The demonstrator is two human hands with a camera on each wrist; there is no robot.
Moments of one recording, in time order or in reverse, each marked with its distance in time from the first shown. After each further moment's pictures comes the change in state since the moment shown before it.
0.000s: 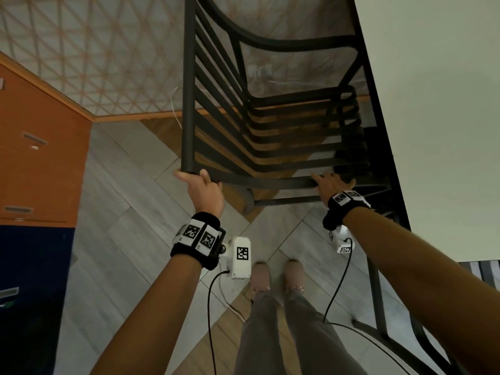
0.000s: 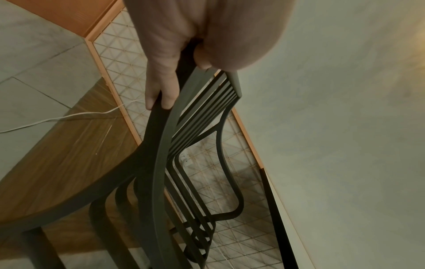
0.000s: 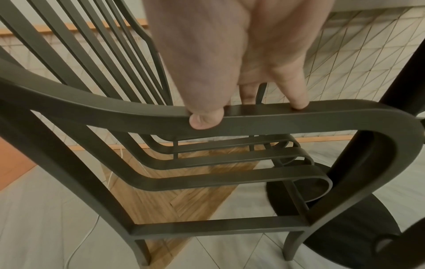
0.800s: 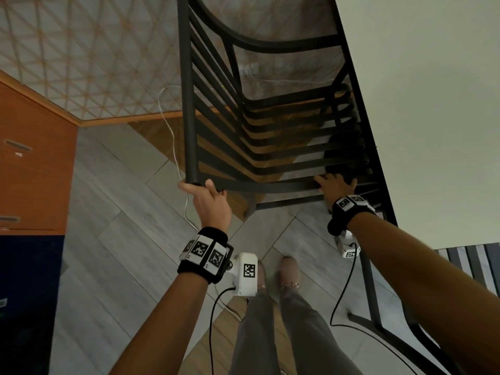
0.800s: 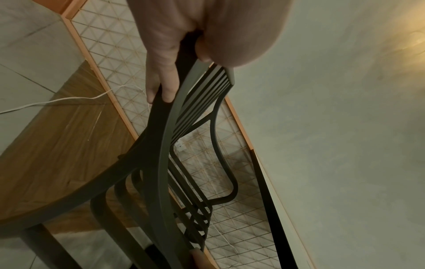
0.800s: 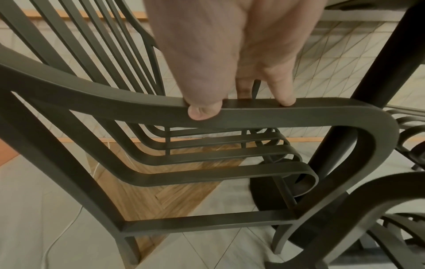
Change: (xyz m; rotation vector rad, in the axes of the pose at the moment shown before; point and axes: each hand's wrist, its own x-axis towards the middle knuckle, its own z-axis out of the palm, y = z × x) left_hand -0.025 -0.039 0.008 0.061 -0.070 0.104; right_hand -0.017 0.038 0.017 -0.022 0.042 0.023
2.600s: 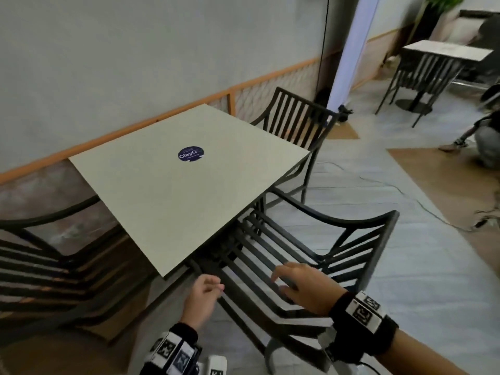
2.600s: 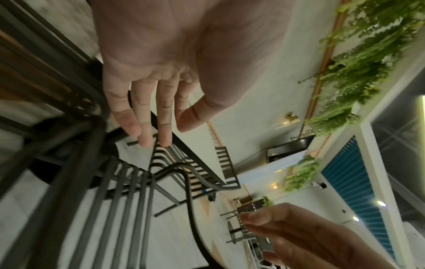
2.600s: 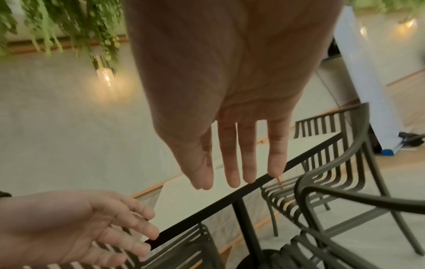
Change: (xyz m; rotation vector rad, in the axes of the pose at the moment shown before) left_hand -0.395 -0.053 0.143 0.627 -1.073 0.178; right_hand -0.515 0.285 0.052 0.487 0.479 -0.006
